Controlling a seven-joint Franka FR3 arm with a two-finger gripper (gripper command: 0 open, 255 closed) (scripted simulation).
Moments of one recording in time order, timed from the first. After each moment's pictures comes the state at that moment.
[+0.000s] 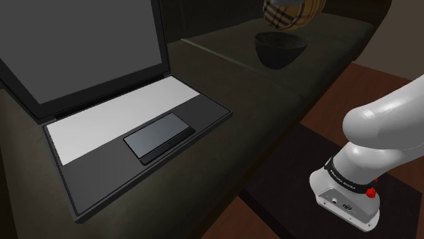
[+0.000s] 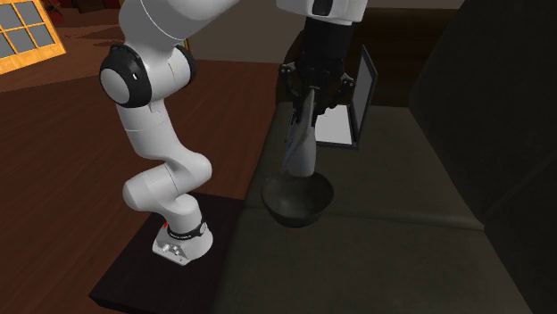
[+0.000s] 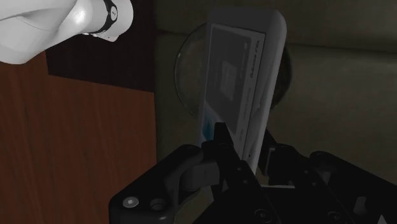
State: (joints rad) arm -0.70 -0.15 0.55 -1.25 -0.02 0.99 1.33
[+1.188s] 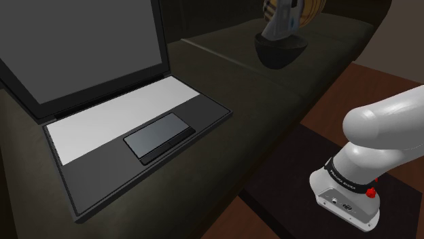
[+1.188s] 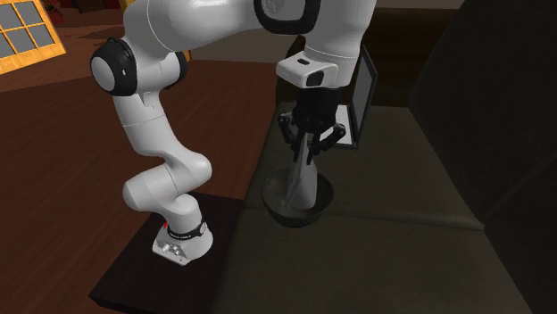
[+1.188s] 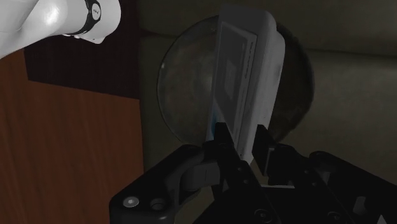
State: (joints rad) arm -0.70 -0.34 0.49 -1.70 0.05 1.27 1.27
